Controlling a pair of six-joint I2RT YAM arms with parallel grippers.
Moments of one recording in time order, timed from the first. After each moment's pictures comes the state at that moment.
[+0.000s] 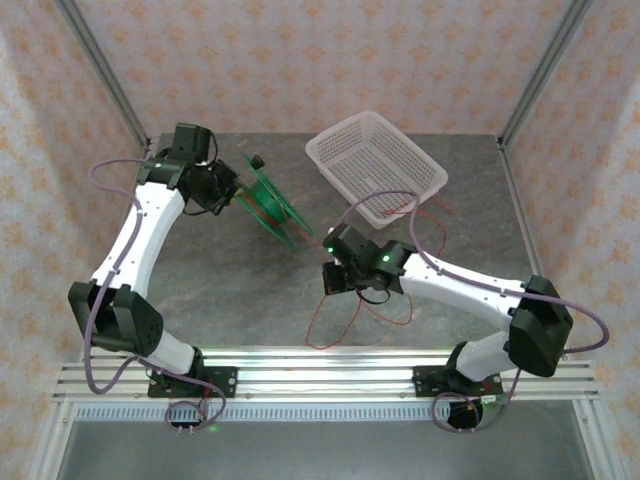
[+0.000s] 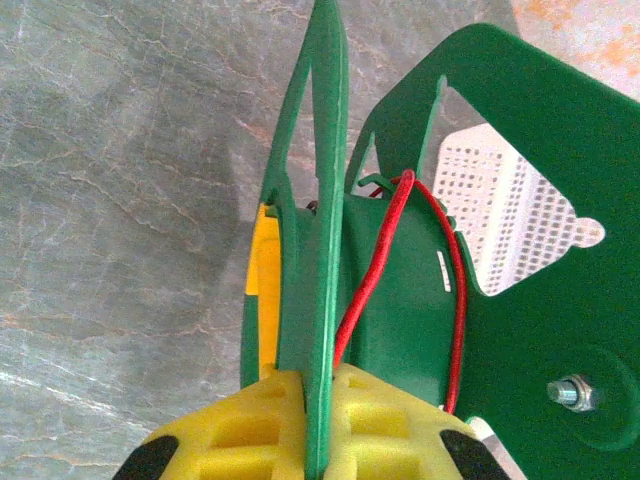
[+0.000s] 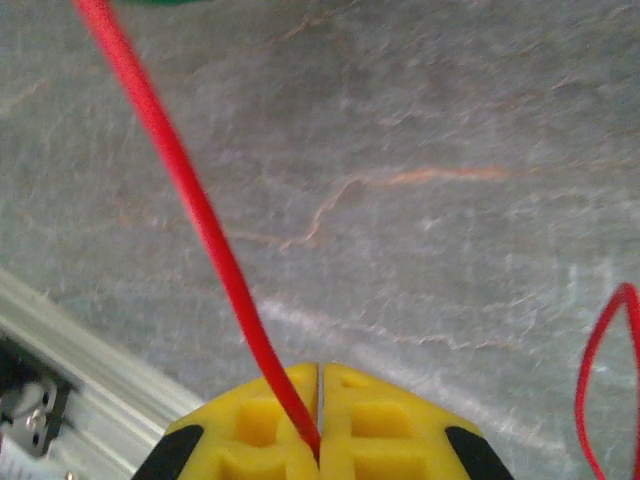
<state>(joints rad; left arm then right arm) -0.07 1.50 1.54 -0.99 0.23 -1.09 0.93 1.41 1.04 -0.65 -0.05 0.68</state>
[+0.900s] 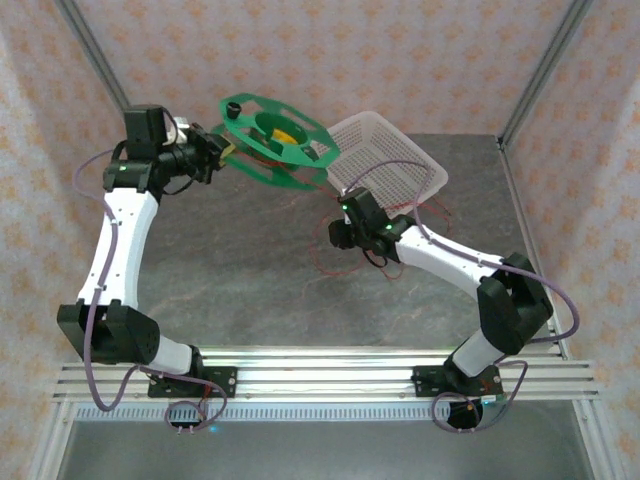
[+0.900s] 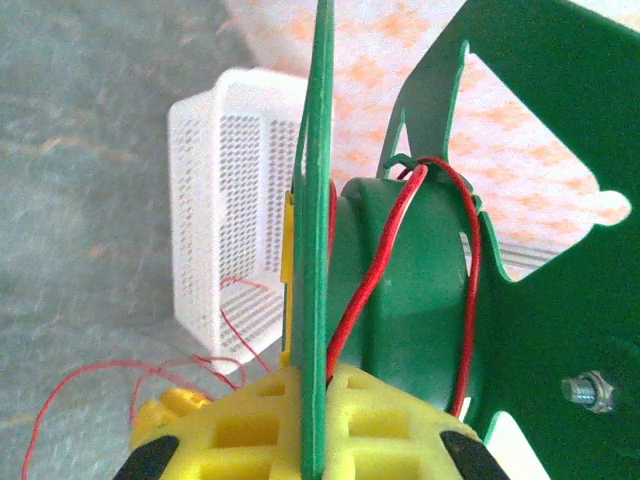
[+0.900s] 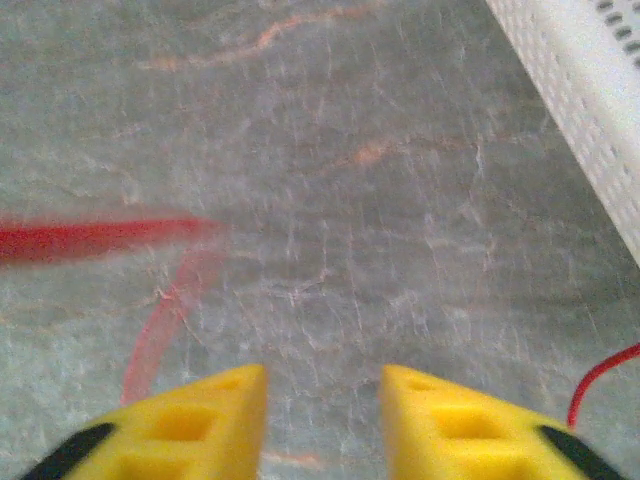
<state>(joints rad) 0.07 1.44 1.59 -0.69 0.66 -1.19 0.69 1.57 1.11 -0.41 0.04 0.41</state>
